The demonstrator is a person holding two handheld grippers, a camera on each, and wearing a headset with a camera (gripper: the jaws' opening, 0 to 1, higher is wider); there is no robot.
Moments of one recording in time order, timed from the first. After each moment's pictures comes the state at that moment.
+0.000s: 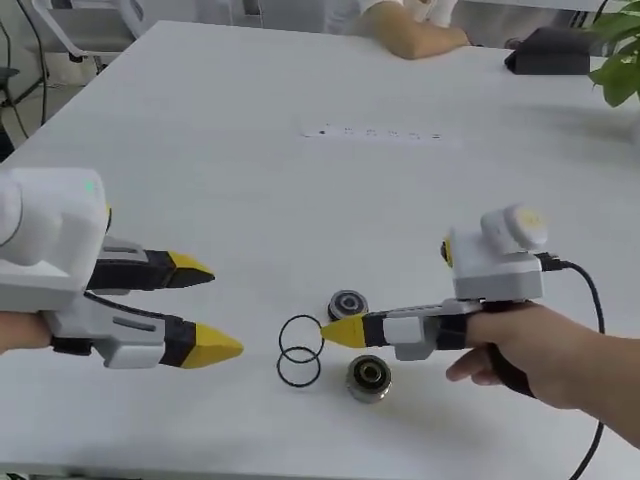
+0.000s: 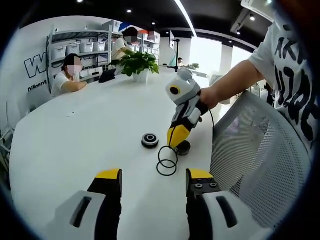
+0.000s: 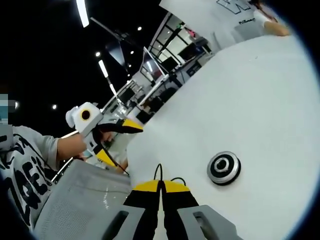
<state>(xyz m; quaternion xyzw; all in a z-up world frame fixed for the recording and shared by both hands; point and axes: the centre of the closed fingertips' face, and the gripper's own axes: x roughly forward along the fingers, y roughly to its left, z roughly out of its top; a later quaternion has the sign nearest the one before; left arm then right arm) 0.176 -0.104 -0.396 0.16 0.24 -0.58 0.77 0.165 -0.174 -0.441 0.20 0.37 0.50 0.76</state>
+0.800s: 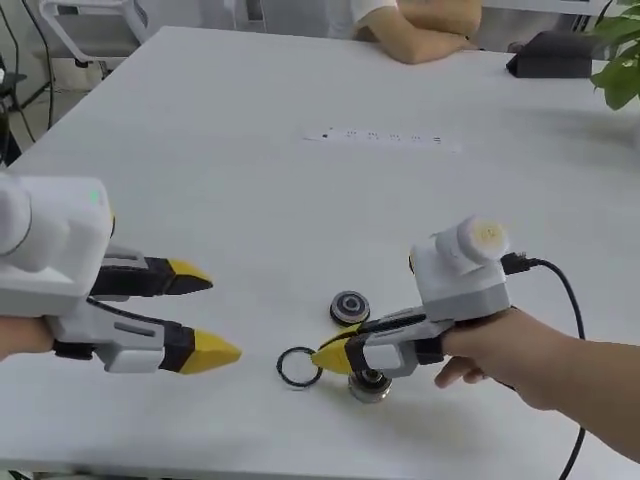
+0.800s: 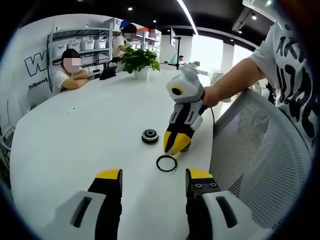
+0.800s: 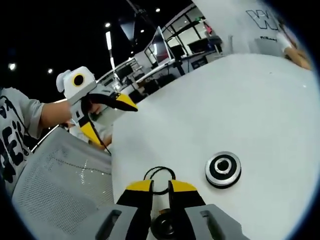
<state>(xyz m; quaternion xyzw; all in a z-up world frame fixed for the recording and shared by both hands) 0.173 -0.099 -0.402 0.16 0.25 -0.57 0.77 0.164 -0.172 -0.467 0.06 0.37 0.50 0.78</state>
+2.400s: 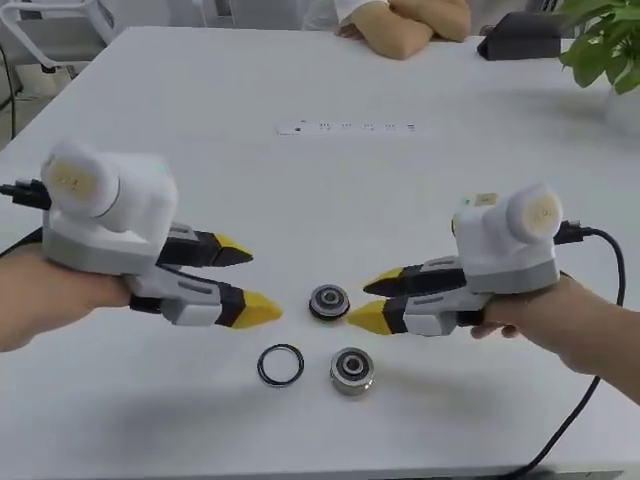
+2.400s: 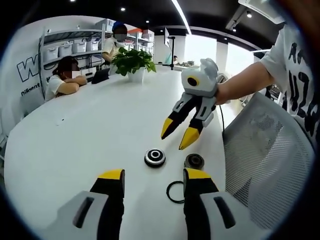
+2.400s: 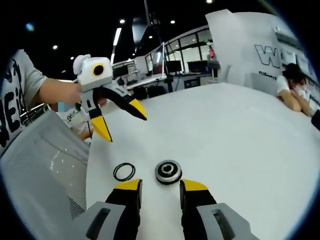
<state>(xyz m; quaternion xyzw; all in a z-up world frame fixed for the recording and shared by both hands) 0.210 -0.165 -0.408 0.17 0.23 -0.60 0.75 0.195 -0.242 -0.448 -0.05 0.28 0.46 0.84</state>
